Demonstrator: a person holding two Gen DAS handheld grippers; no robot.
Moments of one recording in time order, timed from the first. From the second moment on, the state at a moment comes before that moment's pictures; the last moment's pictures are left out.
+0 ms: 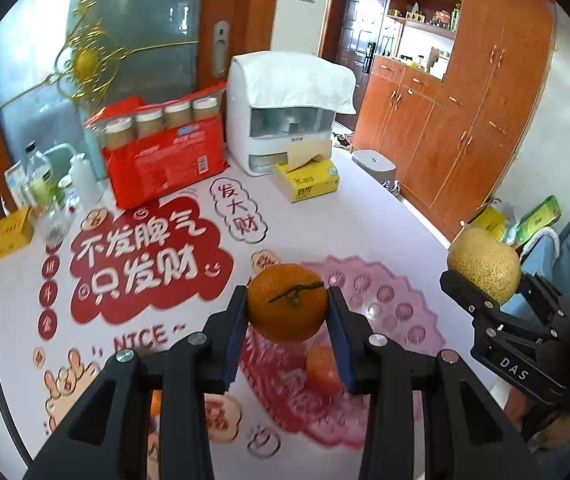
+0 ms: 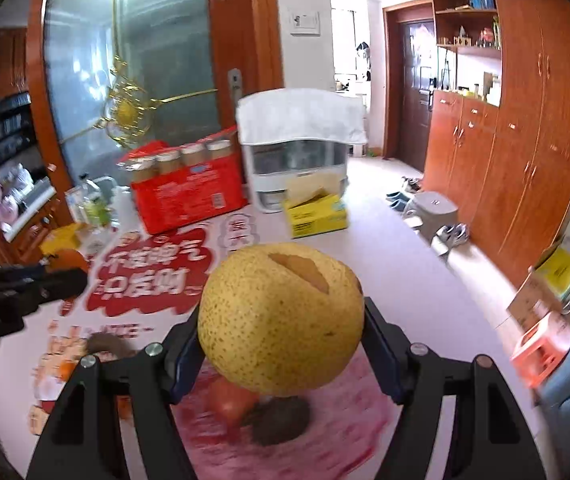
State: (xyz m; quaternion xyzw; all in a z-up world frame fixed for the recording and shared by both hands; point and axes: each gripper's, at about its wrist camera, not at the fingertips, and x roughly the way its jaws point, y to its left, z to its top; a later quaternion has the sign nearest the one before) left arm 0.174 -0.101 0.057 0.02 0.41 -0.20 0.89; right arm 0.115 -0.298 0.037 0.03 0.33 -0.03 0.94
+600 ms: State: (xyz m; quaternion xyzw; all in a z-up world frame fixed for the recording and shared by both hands) left arm 0.261 -0.197 -0.092 0.09 0.54 -0.17 0.82; right arm 0.187 -0.331 -0.086 0.01 0.47 0.01 0.88
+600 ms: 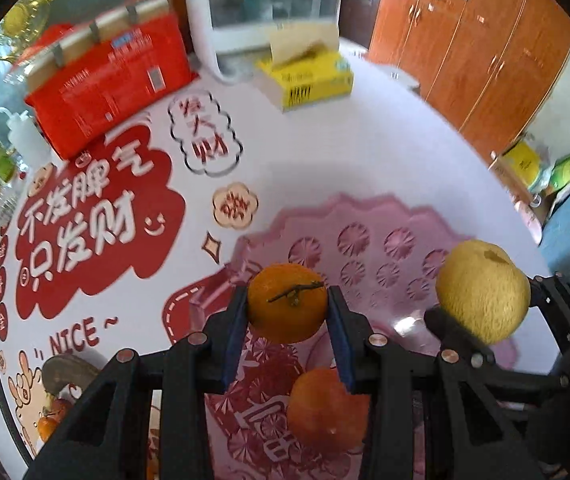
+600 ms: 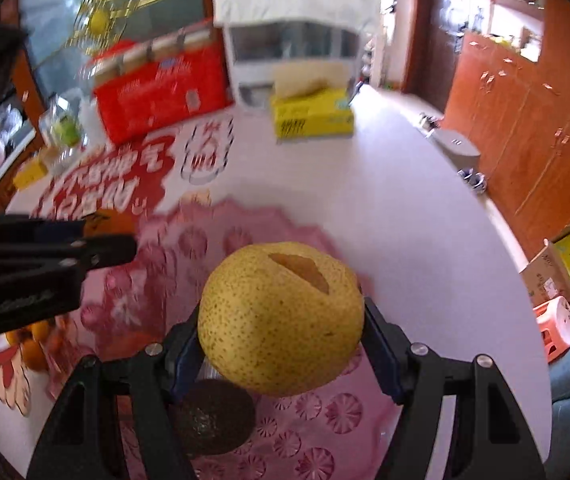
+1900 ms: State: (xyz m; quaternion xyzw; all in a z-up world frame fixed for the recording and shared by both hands) left arm 0.228 -0.175 -0.081 0.06 0.53 -0.17 0.83; right arm 0.194 -0.311 -0.110 -0.01 0.52 0.06 0.85
